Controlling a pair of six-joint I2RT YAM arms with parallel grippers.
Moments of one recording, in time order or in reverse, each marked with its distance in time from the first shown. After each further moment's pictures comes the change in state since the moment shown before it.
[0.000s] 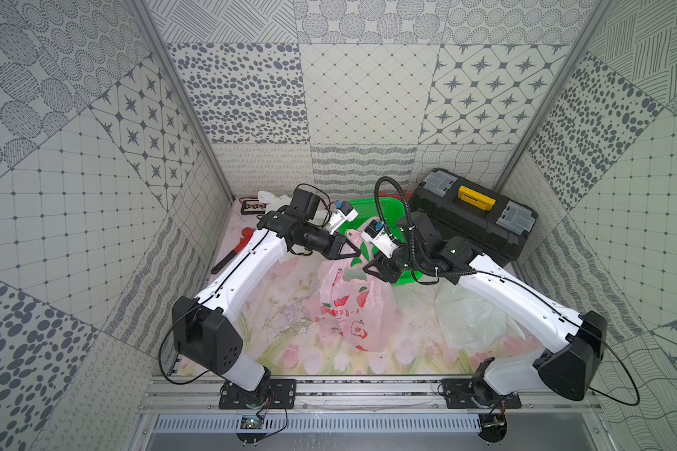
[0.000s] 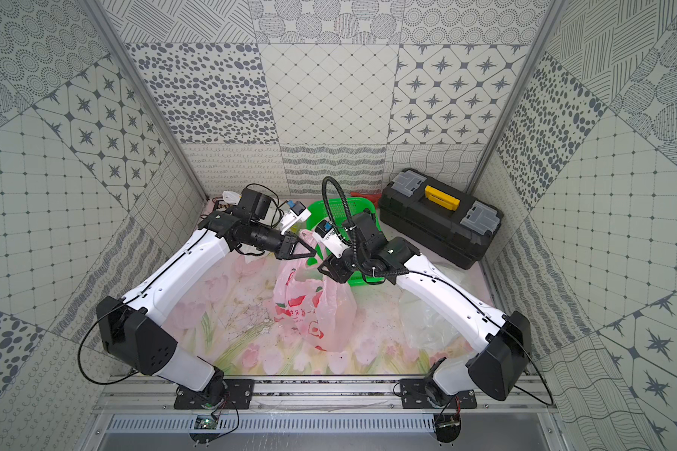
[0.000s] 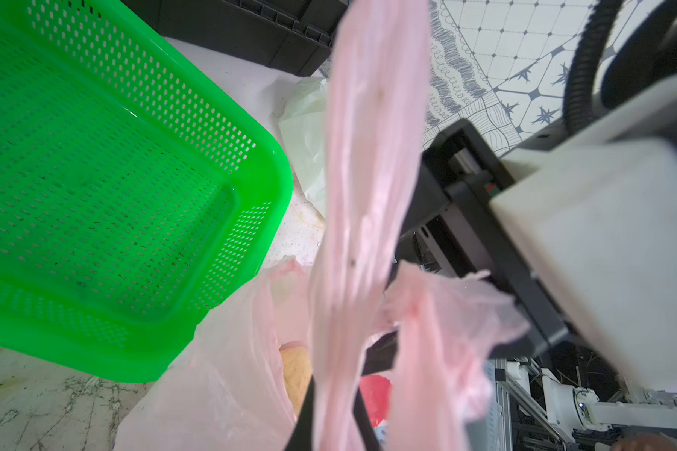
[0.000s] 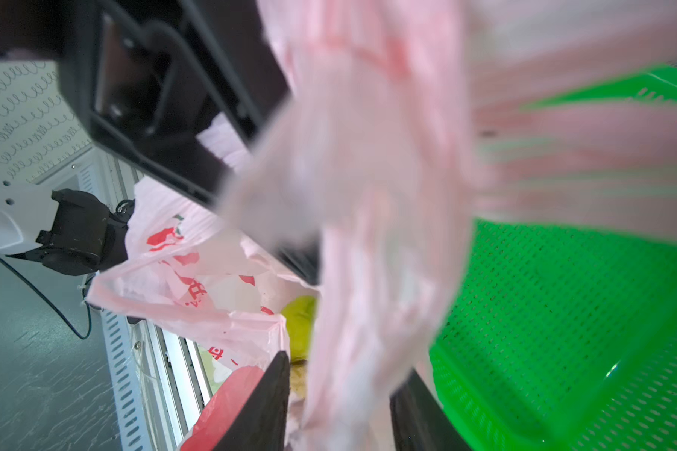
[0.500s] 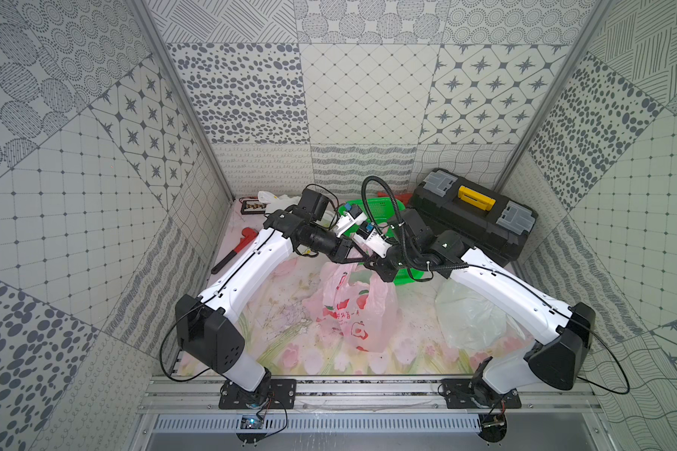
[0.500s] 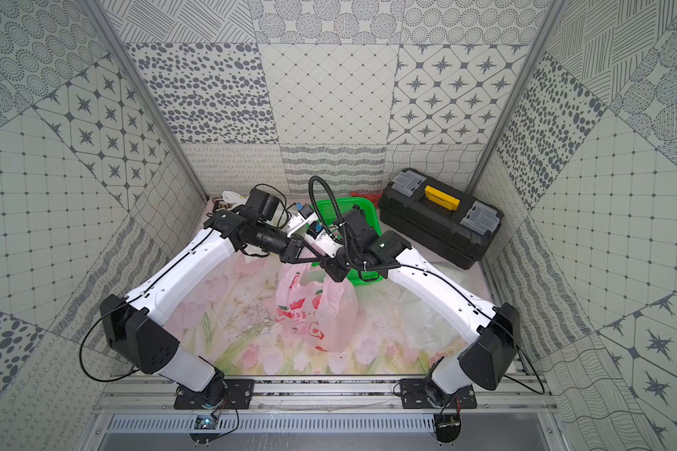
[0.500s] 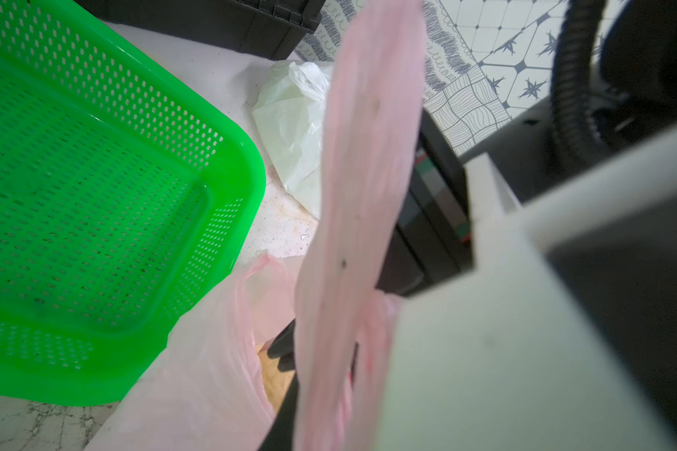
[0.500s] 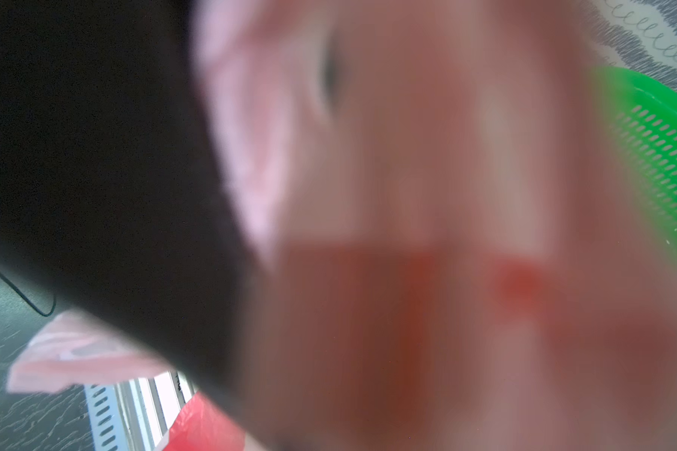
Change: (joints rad) left arm -0.065 0.022 0.053 -0.047 0.001 0.042; right arm 0.053 0.093 0.127 -0.124 0.050 -0.110
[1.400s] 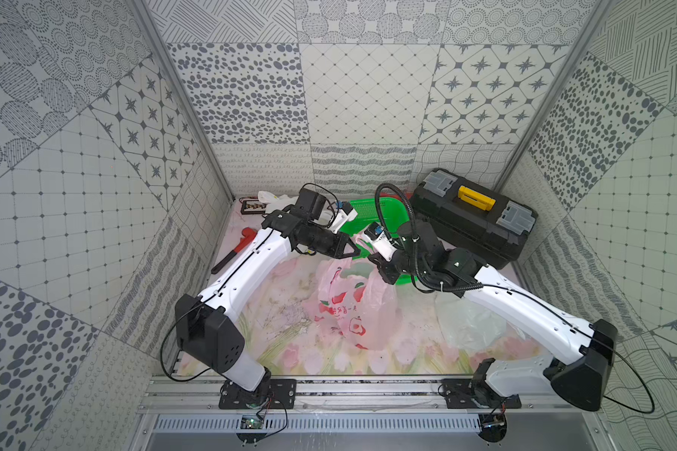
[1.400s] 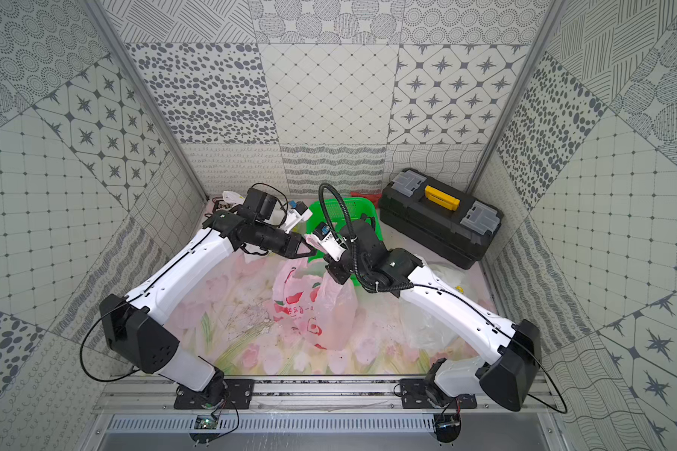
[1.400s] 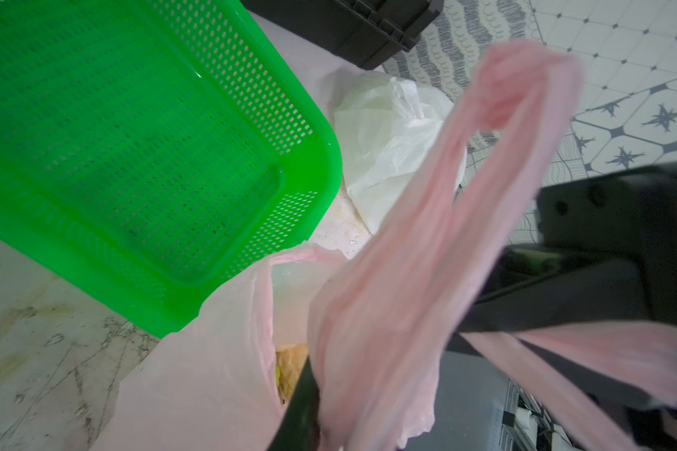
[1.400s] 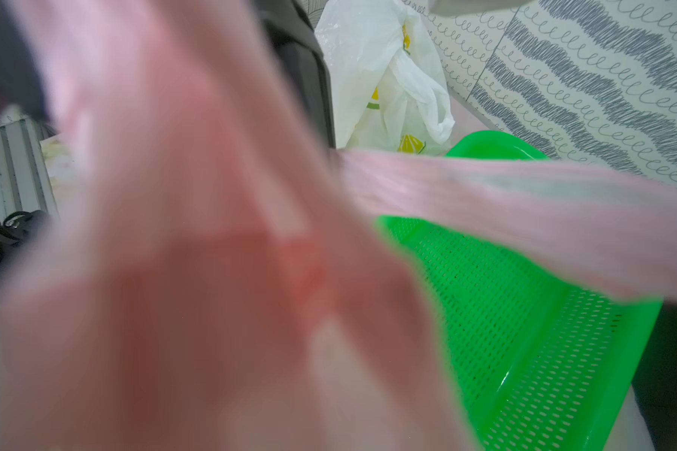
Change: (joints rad) left arm 0.017 -0.001 -0.014 0.019 -0.161 -0.175; right arm 0.037 -0.119 -0.160 0.219 0.194 0.005
